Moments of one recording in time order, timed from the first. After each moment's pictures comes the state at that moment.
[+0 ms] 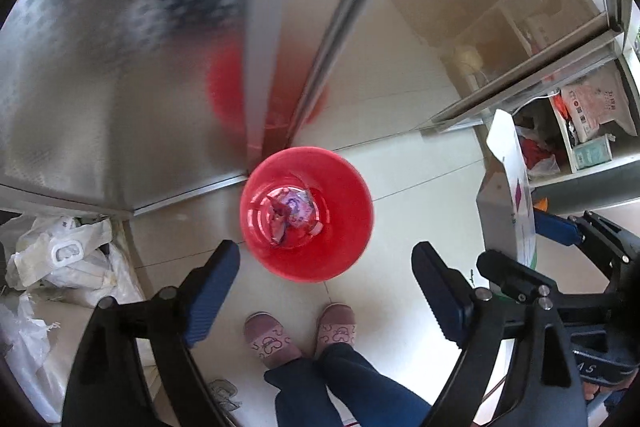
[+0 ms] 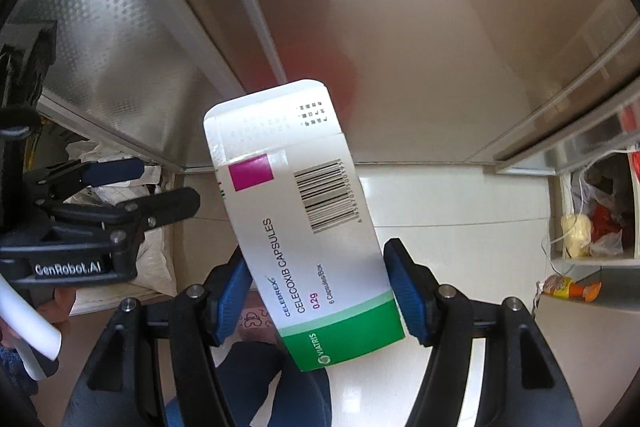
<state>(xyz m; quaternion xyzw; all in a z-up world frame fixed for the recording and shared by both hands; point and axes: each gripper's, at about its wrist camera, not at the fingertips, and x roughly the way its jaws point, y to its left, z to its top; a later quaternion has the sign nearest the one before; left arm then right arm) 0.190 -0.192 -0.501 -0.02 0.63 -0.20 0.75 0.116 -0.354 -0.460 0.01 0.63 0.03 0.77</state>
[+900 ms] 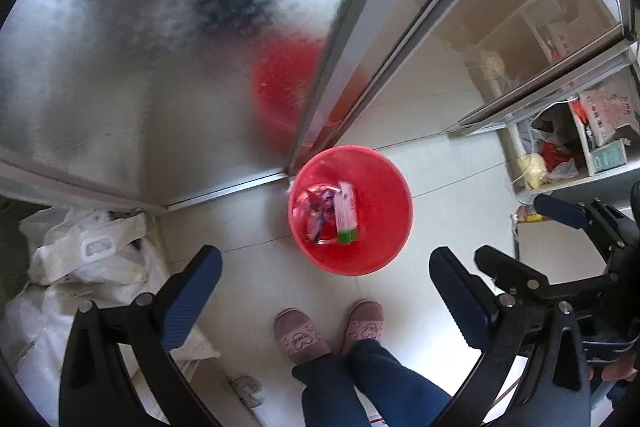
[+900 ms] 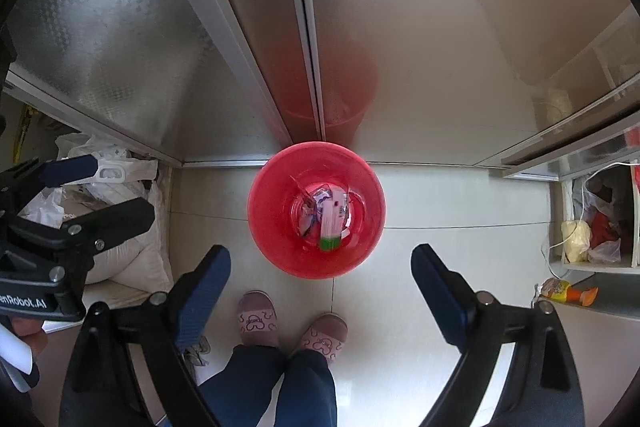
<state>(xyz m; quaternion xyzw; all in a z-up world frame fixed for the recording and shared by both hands) 0.194 -0.148 -0.486 0.00 0.63 -0.16 0.76 0.126 -0.319 -0.470 -0.01 0.65 0.02 0.76</state>
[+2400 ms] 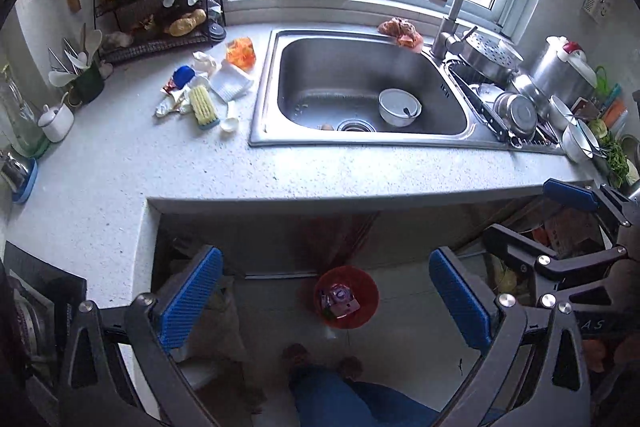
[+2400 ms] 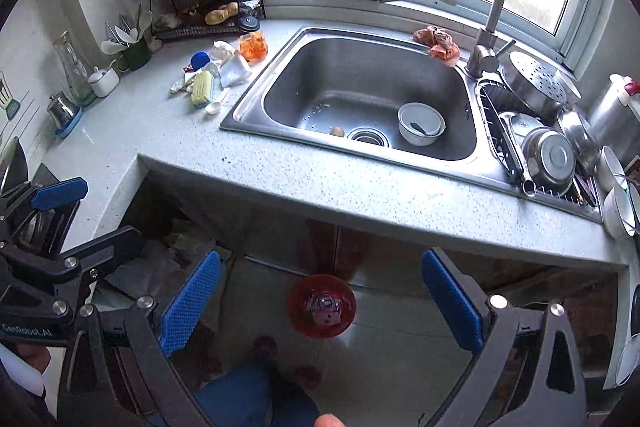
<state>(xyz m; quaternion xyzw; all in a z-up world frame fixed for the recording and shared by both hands) 0.128 -0.121 -0.069 -0.03 0.48 -0.04 0.88 0.115 -0.301 -0.087 -0.08 0.48 0.12 0.86</state>
